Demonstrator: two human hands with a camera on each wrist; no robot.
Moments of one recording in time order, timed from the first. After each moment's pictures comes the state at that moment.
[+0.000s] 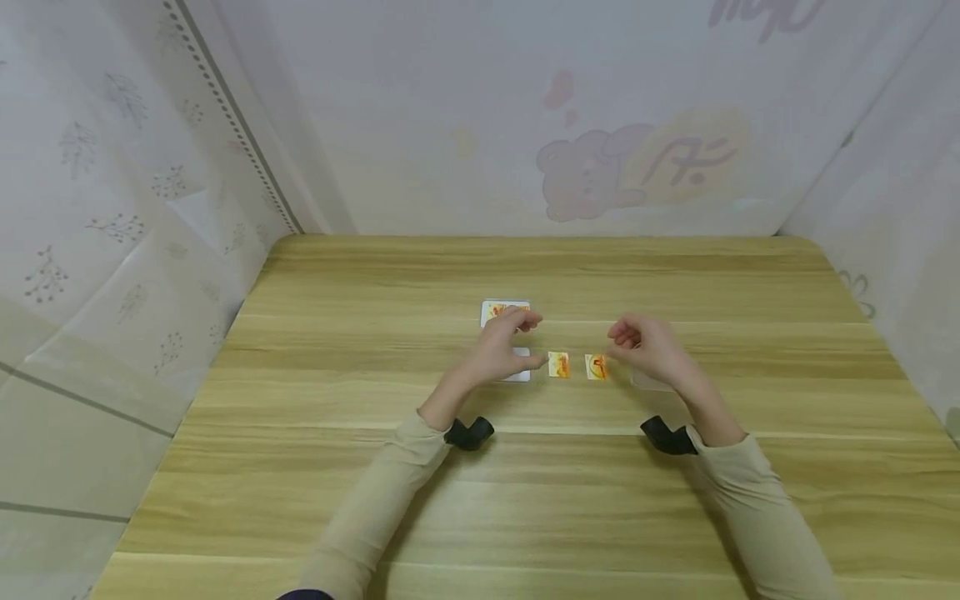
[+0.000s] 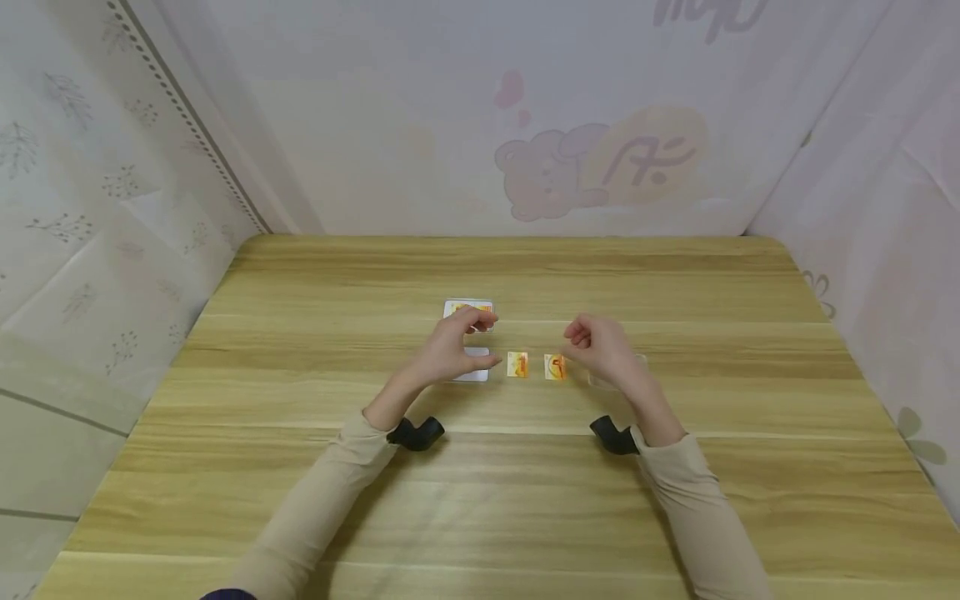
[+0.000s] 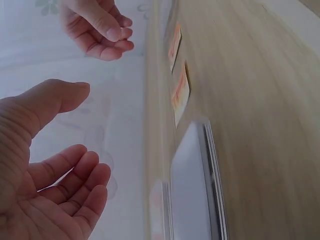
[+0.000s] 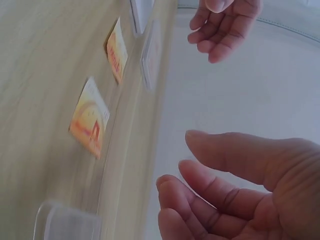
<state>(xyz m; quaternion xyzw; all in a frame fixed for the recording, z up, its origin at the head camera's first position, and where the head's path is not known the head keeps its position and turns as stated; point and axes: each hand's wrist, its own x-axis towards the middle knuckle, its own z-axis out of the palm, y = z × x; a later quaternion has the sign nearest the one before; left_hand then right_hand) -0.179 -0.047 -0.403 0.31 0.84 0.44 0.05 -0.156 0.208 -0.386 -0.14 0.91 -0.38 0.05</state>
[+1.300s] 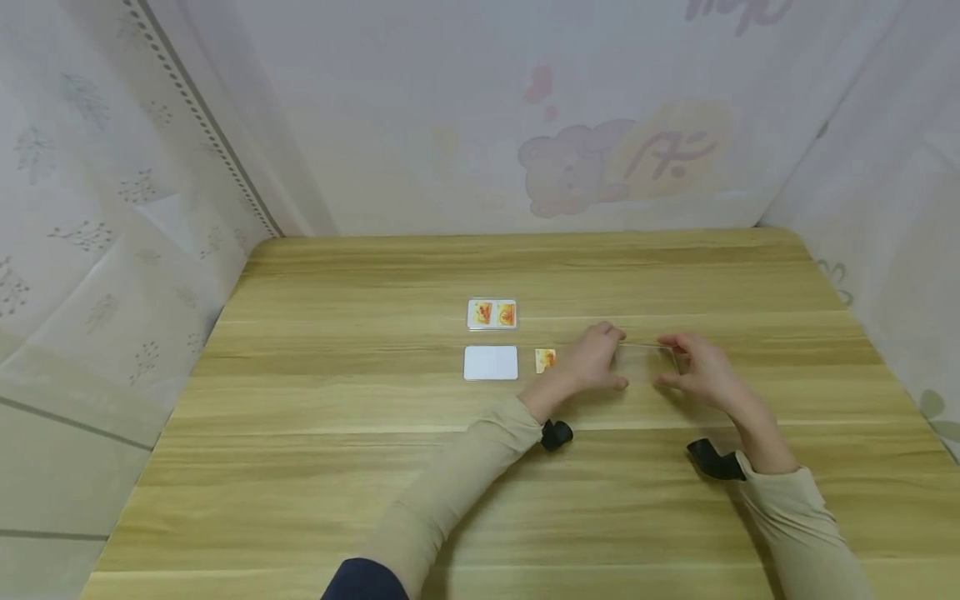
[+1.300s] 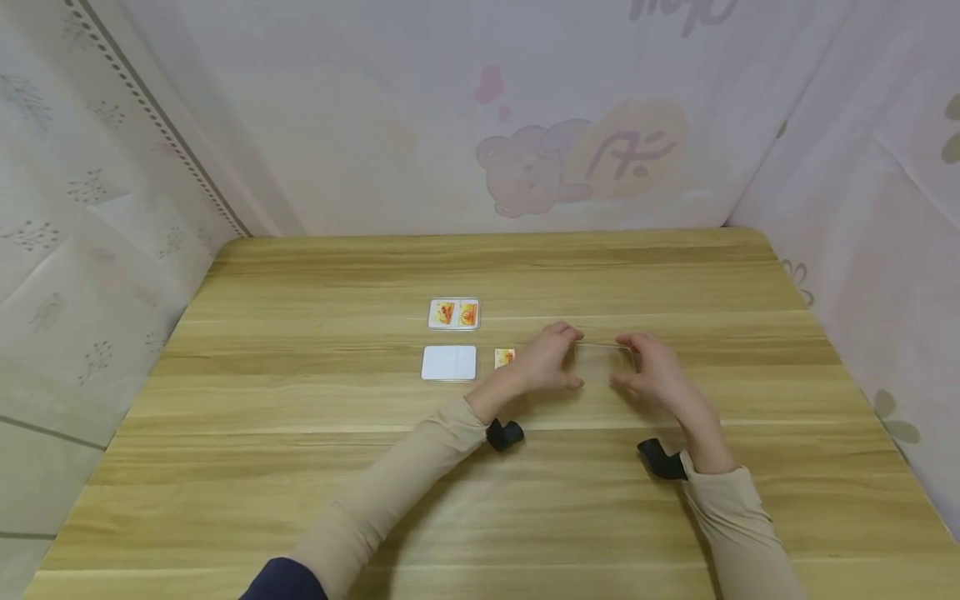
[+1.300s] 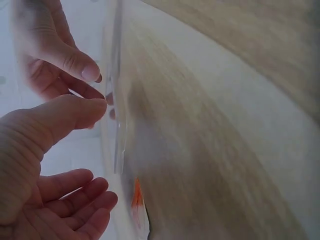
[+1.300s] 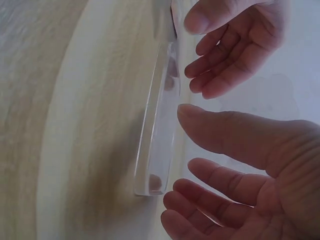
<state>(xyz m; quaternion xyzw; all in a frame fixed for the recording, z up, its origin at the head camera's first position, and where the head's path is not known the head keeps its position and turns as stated) -0.170 0.092 -0.418 0.36 0.91 0.17 0.12 -0.117 0.283 -0.410 -0.11 0.95 -0.30 0.04</state>
